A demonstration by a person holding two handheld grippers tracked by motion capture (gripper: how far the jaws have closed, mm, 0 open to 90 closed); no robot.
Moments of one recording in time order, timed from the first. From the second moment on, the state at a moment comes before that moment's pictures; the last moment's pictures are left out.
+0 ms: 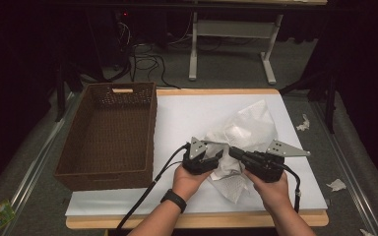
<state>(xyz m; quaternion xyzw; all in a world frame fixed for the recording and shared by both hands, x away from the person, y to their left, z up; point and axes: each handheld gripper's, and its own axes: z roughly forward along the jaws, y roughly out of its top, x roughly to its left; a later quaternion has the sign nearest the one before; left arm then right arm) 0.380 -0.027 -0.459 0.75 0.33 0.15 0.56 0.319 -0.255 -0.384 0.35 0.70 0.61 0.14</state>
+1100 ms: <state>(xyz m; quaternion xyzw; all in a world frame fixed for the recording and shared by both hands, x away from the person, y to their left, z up) 0.340 -0.044 -0.480 0.81 0.30 0.10 0.50 0.318 -0.253 -0.383 0.35 0.70 0.61 0.14</state>
